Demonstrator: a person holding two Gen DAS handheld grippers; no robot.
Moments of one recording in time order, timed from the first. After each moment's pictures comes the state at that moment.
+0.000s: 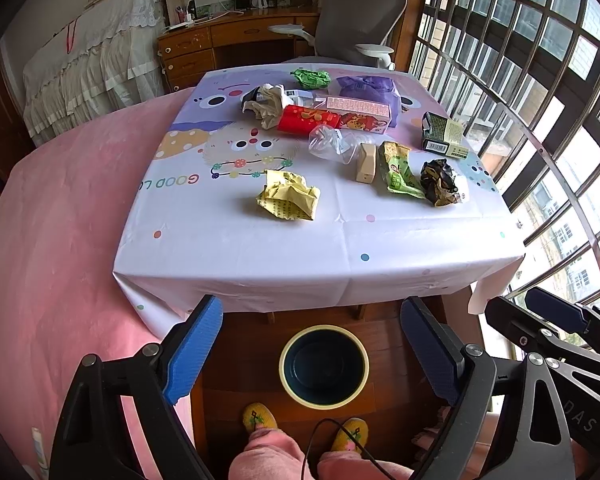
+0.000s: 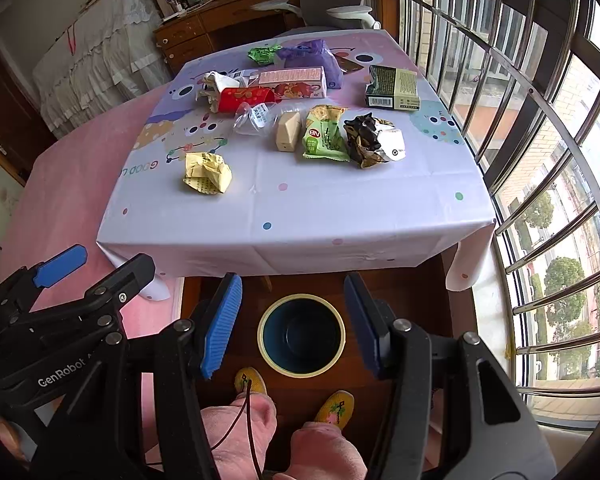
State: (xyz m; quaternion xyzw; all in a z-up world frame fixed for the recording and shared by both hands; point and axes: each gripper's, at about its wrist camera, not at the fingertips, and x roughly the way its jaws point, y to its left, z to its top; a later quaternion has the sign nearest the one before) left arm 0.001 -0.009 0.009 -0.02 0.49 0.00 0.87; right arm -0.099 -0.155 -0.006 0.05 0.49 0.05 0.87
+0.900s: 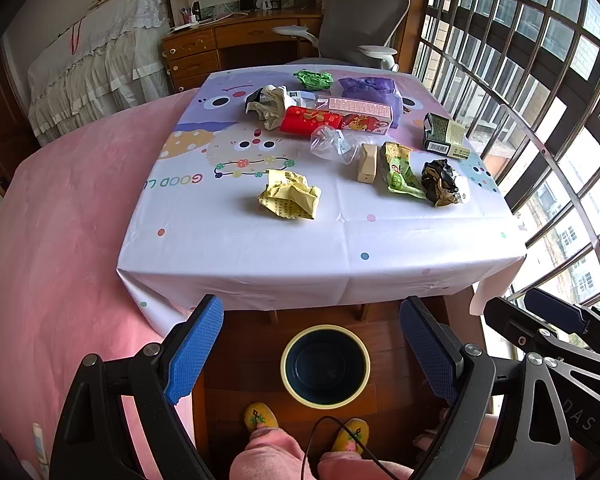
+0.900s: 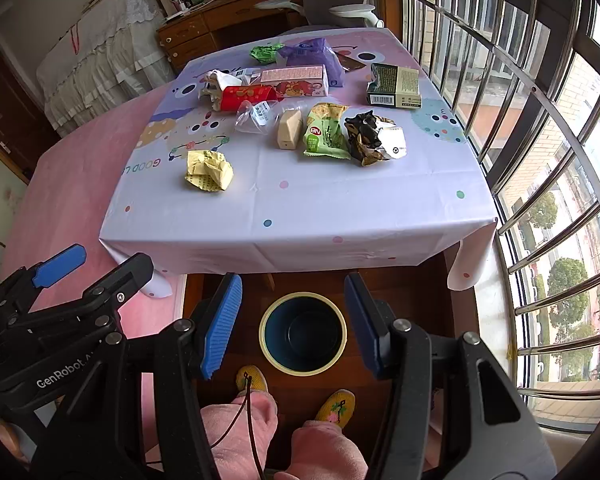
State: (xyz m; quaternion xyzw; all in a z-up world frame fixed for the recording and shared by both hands) left arm 0.001 -0.008 0.011 -0.02 0.49 0.00 0.87; right arm -0.098 -0.163 -0.009 0.06 0.49 0.05 0.87
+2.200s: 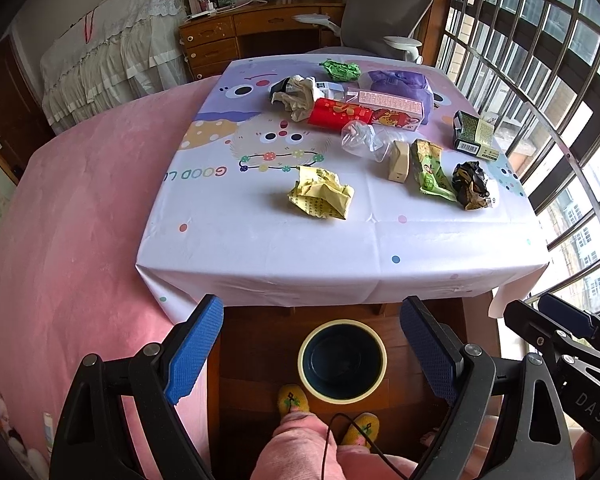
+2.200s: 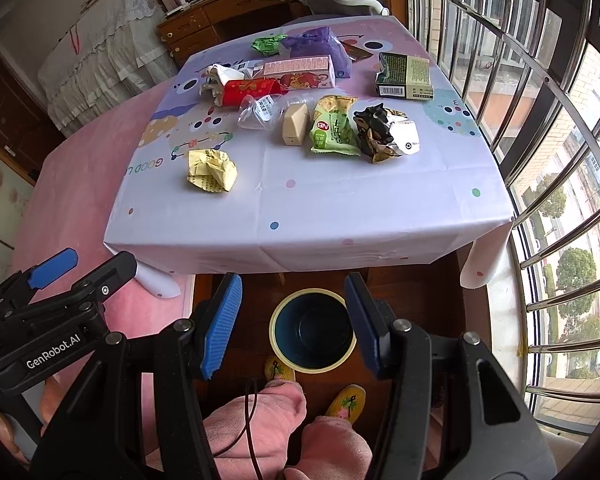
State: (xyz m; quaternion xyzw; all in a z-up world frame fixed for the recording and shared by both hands) left arm 0.023 0.022 0.010 -0.01 0.51 0.04 0.86; right arm -0.075 -0.159 -0.015 0.08 0.51 0.06 0.86
